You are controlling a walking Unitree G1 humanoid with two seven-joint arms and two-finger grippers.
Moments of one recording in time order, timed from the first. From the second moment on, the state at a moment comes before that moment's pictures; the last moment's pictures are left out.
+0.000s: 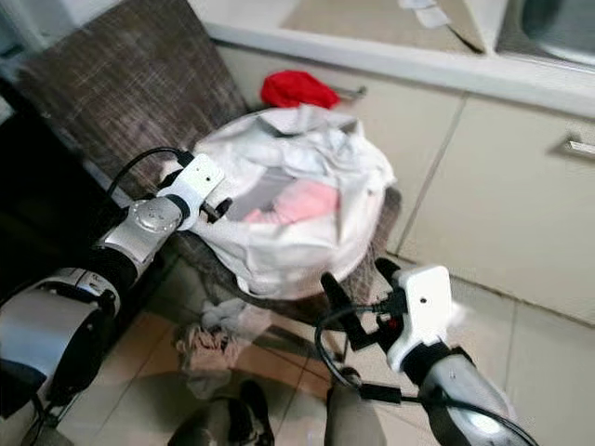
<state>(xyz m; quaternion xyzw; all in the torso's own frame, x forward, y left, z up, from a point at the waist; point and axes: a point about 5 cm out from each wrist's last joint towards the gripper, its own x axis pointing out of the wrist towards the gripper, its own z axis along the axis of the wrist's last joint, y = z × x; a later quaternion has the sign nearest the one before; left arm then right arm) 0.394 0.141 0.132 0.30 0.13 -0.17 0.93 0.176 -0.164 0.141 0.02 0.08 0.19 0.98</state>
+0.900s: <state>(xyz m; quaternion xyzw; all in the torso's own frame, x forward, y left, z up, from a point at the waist) 0.376 0.102 0.178 0.04 -0.08 -0.23 0.97 0.224 -0.185 0.137 0.01 0.04 0.02 1.00</state>
